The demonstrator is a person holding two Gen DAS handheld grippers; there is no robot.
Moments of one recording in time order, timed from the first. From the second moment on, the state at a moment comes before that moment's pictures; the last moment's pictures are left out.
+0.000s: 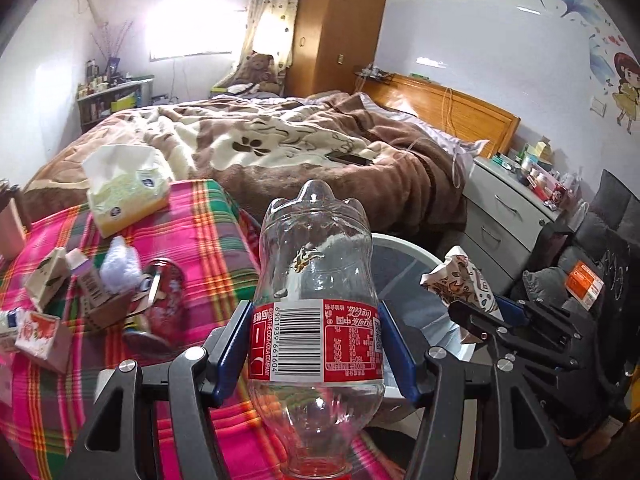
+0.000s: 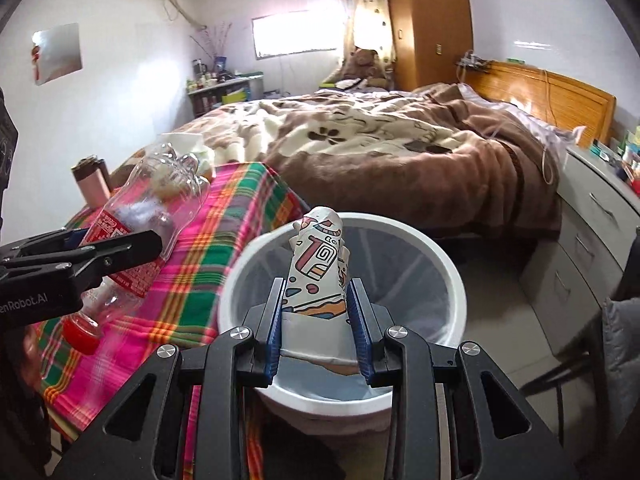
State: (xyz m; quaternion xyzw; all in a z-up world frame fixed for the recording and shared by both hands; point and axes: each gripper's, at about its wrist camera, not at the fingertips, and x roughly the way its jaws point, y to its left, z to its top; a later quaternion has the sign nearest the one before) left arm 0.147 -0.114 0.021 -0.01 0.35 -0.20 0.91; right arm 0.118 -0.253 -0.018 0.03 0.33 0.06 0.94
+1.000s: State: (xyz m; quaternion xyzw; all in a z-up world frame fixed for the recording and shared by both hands) left arm 0.204 -0.175 -0.019 -0.01 0.41 -0.24 0.88; right arm 0.146 -0.291 -0.056 0.05 0.41 -0.02 0.91
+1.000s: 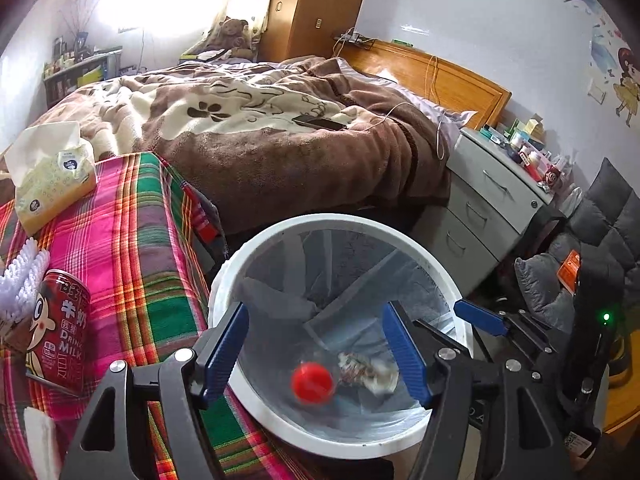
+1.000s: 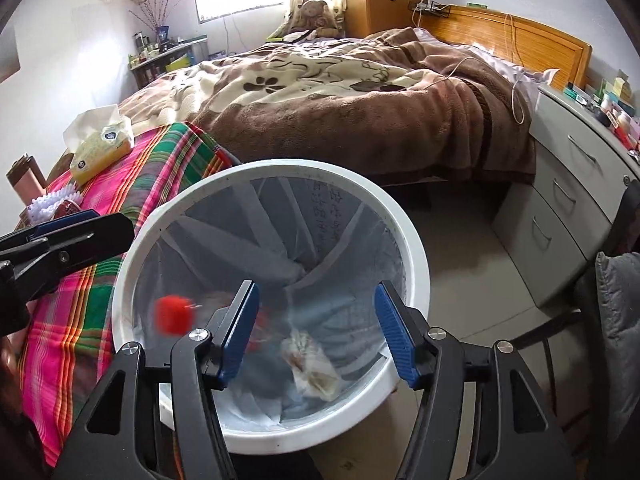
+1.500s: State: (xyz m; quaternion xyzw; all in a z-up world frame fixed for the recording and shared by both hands) left arm 0.168 -0.126 0.002 0.00 0.37 -0.20 0.91; right arm 0.134 -0.270 -0.031 0.05 0.38 0.00 0.93
